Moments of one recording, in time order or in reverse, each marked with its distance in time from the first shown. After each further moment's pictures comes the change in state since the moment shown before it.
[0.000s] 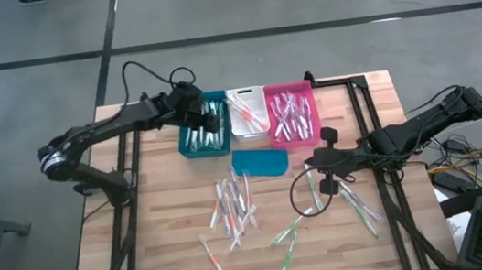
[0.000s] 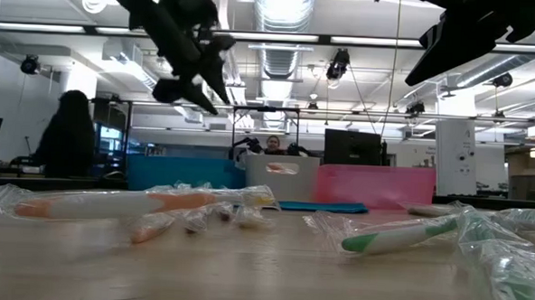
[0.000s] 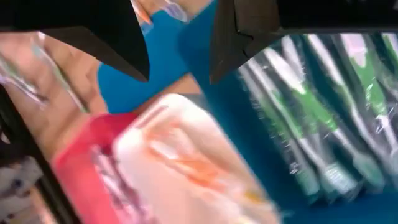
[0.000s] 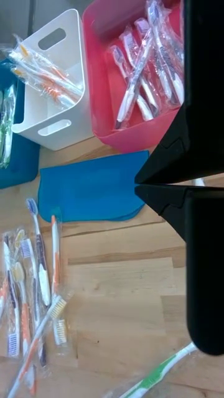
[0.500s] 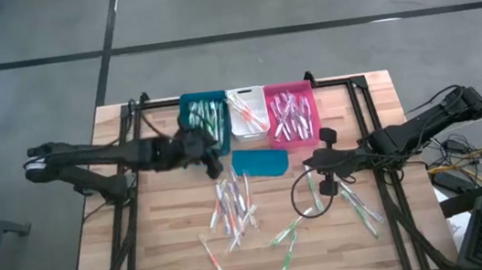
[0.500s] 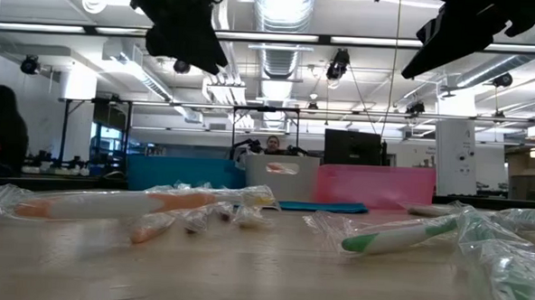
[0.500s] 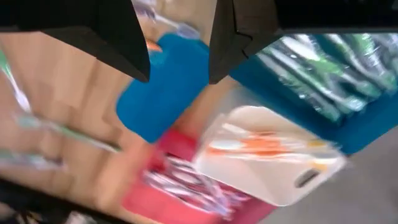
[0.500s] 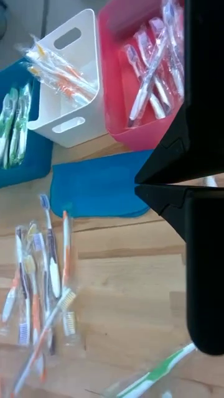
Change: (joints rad) left arm -0.520 -0.145 -0.075 0.042 -0.526 0.172; right arm 0.008 0.000 0.003 0.038 0.004 -0.034
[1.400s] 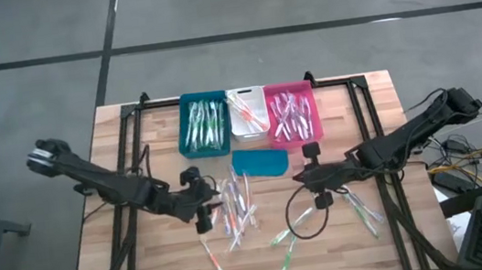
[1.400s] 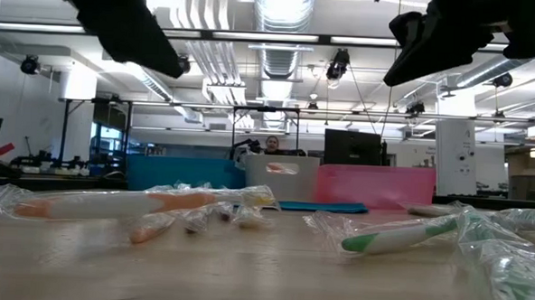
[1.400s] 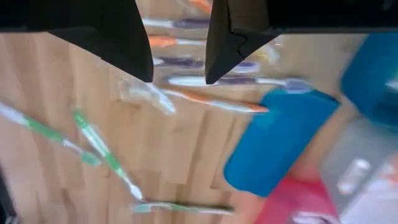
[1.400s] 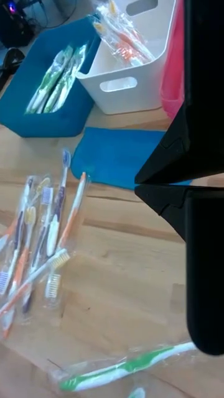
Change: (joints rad) left arm -0.421 0.017 -0.182 0.140 -0.038 -0.059; right arm 0.043 0.163 0.000 0.192 -0.057 -0.291
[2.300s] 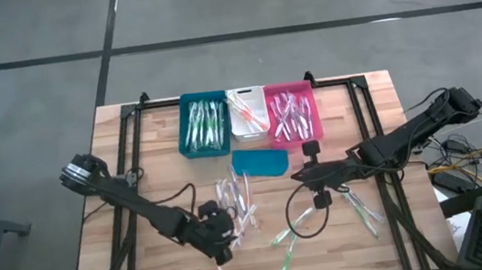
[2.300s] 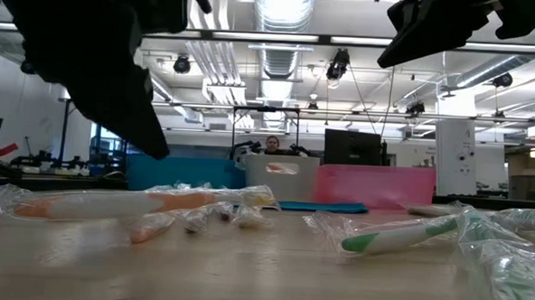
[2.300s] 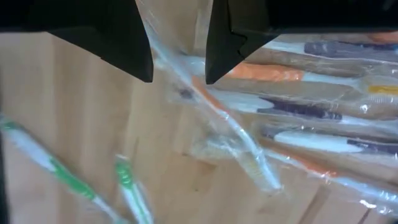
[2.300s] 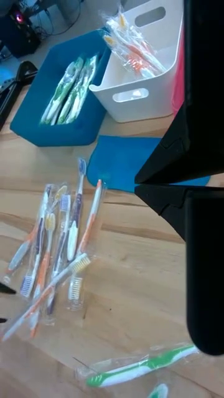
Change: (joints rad) left arm -0.136 0.416 0.129 0.133 0.092 -0.314; right arm 0.000 -0.006 0.045 -0.005 0.010 0.003
